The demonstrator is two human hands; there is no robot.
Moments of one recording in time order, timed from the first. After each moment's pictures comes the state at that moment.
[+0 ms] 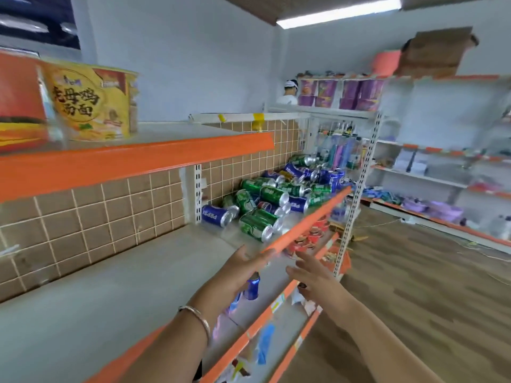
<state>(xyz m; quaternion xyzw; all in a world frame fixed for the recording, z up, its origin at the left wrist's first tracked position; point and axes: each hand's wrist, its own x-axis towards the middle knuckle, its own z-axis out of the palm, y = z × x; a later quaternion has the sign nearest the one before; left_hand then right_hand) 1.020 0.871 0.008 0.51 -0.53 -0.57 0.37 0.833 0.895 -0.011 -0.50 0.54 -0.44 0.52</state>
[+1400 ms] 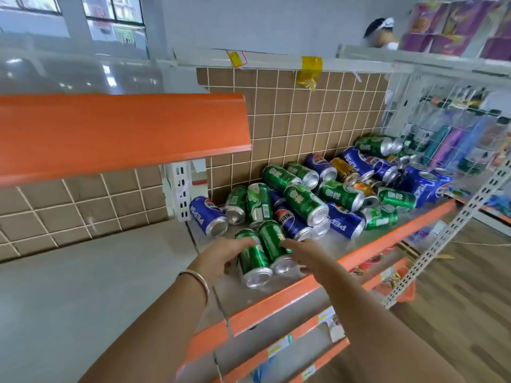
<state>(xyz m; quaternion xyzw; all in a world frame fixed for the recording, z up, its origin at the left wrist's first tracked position) 0.970 0.568 -0.065 0.71 -0.26 -0.54 0.37 0.795 0.514 -0.065 -0.53 0.66 -0.21 0.50</state>
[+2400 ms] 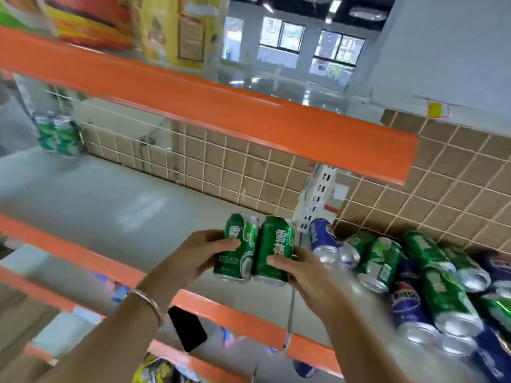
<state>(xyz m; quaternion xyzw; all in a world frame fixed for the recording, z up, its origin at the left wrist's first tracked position) 1.051 0.764 -0.045 0.60 -0.12 -0.35 0.71 0.924 0.589 -0.036 -0.66 0.24 -0.05 0.71</state>
